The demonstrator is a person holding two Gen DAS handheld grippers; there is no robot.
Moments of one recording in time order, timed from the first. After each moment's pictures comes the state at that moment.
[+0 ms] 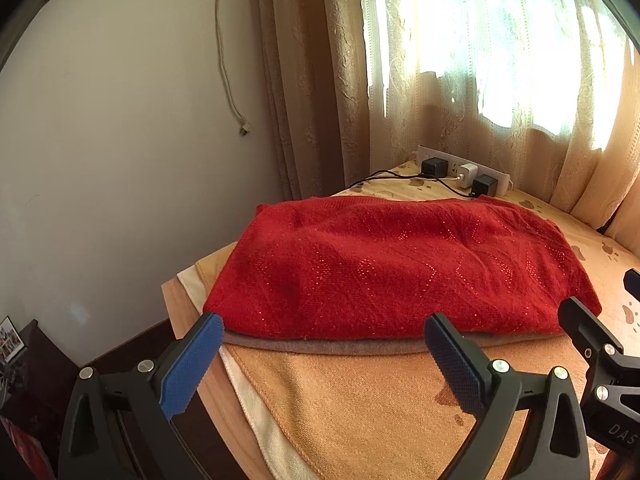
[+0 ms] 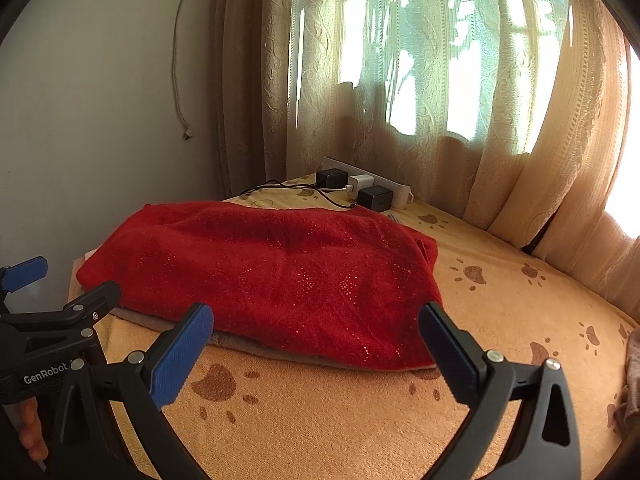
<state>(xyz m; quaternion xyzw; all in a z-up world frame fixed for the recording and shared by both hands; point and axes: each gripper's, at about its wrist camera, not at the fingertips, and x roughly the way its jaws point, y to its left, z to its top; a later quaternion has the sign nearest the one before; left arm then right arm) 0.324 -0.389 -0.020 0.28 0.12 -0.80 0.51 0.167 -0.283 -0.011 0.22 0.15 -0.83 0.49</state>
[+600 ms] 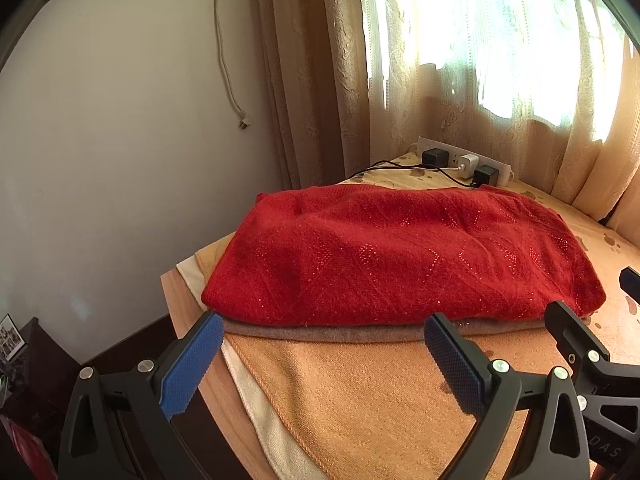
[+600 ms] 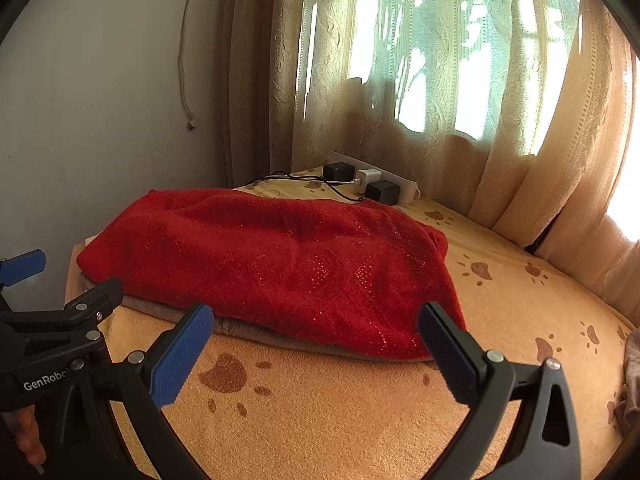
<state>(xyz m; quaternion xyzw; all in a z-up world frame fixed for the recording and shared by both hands) 0.324 -0.388 -0.031 0.29 0.13 -0.81 0.50 0.180 -0.289 -0.022 0.22 0.17 -0.83 0.48</state>
